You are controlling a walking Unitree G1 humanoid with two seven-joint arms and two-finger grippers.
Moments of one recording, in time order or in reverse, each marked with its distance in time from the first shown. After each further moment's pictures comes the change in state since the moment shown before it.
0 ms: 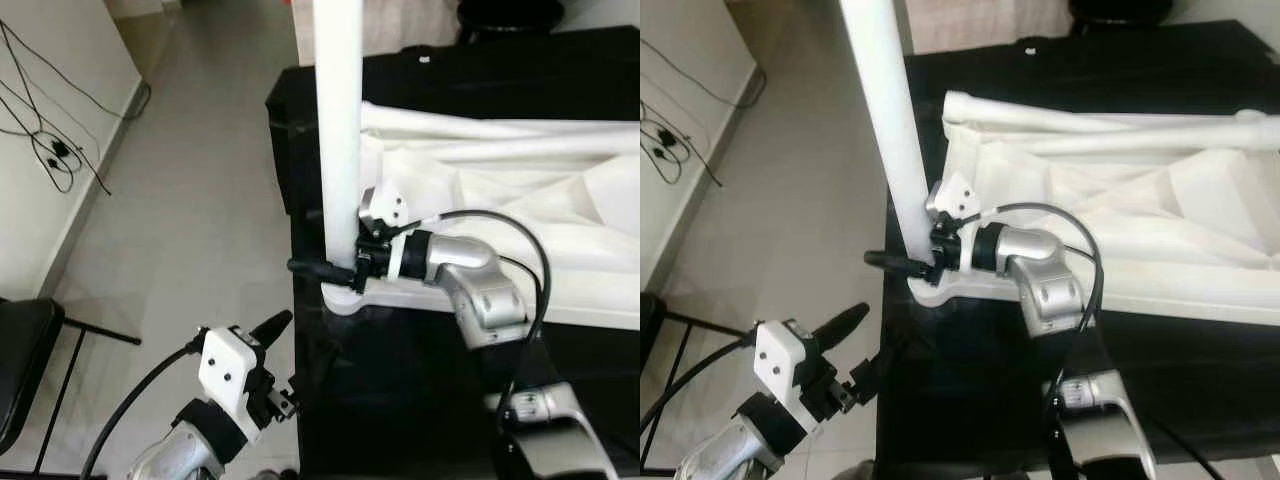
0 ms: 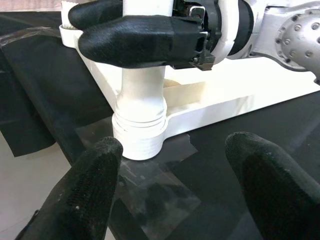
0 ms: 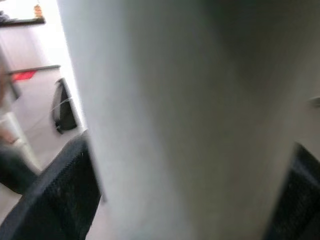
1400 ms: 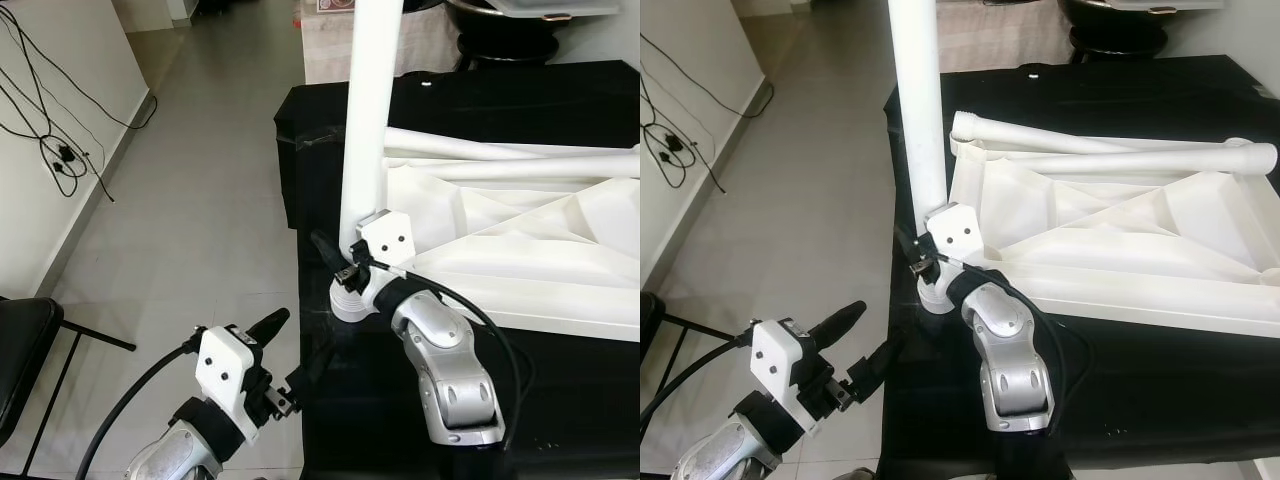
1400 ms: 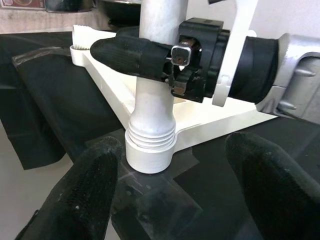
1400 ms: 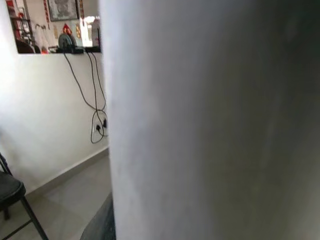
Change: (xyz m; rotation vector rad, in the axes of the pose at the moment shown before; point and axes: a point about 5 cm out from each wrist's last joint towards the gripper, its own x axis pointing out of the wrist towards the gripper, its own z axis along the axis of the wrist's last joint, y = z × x) left arm 0.002 0.001 0.000 0.006 -0.013 0.003; right arm 0.007 0.051 -0.020 0.006 0.016 -0.809
